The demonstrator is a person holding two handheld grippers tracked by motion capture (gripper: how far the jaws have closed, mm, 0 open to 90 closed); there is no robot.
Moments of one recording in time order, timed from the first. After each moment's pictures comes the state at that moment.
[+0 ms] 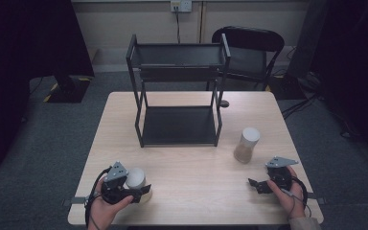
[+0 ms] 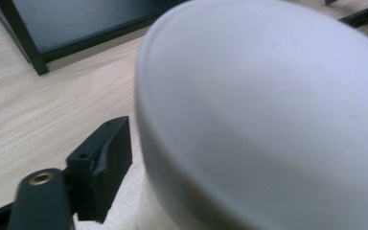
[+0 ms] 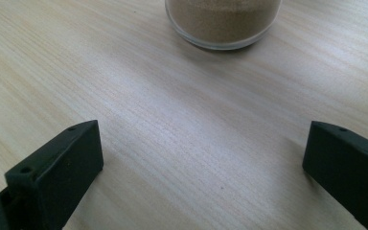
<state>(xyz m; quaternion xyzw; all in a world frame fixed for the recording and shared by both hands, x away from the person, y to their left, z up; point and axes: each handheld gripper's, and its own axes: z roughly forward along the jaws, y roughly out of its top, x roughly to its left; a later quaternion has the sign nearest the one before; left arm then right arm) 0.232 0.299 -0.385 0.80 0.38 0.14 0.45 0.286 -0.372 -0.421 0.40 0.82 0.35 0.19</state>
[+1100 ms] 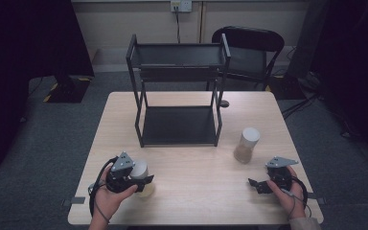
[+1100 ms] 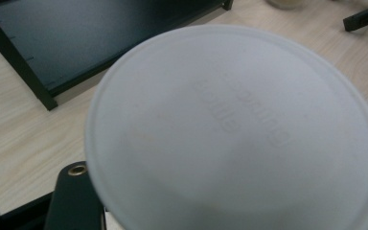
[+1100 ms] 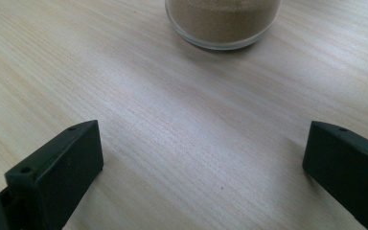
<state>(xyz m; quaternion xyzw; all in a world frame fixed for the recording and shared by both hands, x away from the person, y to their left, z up) 0.257 0.282 -0.358 0.82 0.36 0.15 0.43 0.286 -0.372 -0.421 0.40 0.82 0.35 0.19</state>
